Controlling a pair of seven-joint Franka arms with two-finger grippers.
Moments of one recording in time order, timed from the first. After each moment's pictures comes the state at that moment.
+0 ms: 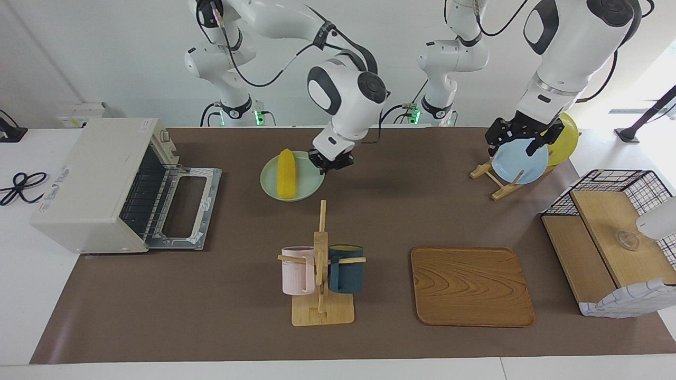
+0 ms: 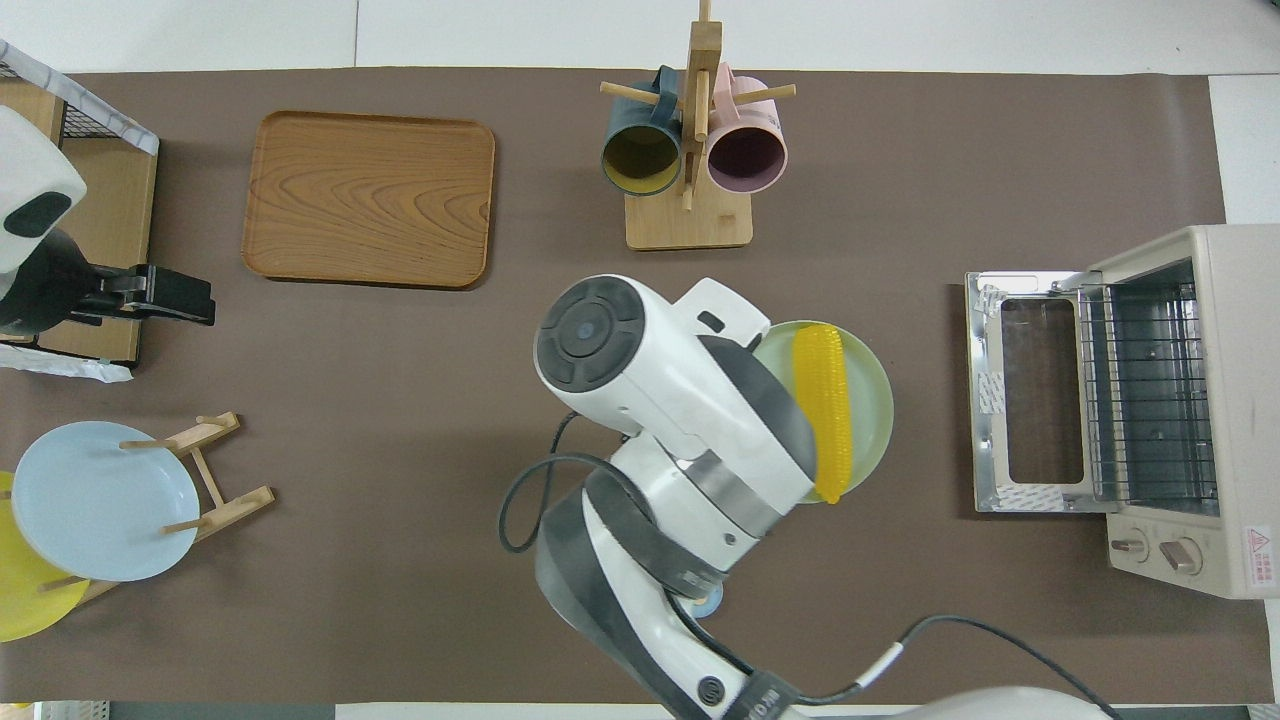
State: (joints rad) left arm -0.07 -0.04 -0.06 -1.70 -0.01 1.66 -0.04; right arm 0.63 0.46 0.11 -1.47 -0.19 1.63 0.76
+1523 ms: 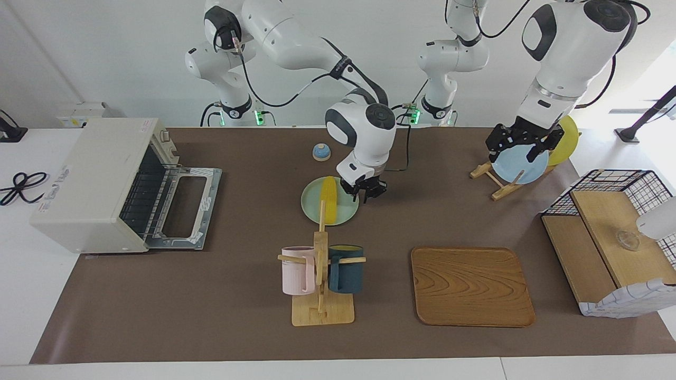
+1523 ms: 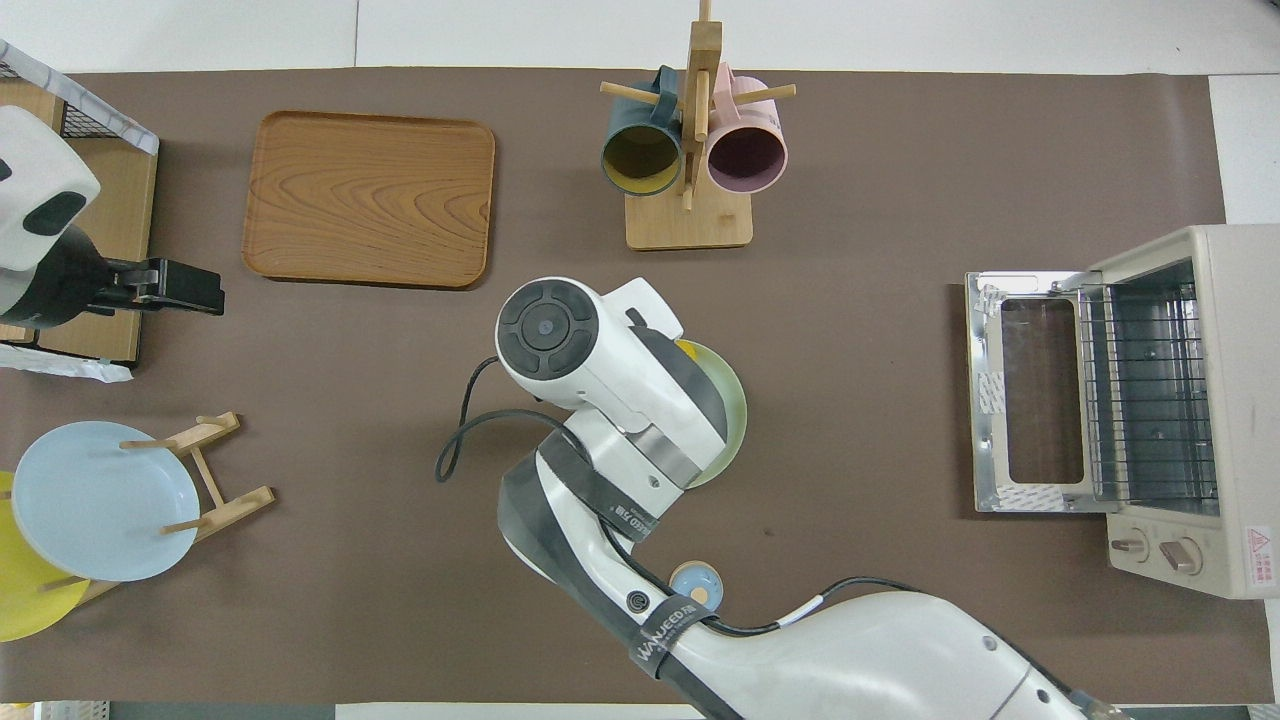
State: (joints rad) left arm -0.07 -0.04 -0.05 -1.73 -0.01 1.73 -0.04; right arm 0.61 0.49 0.10 -1.52 -0.10 1.94 0.91
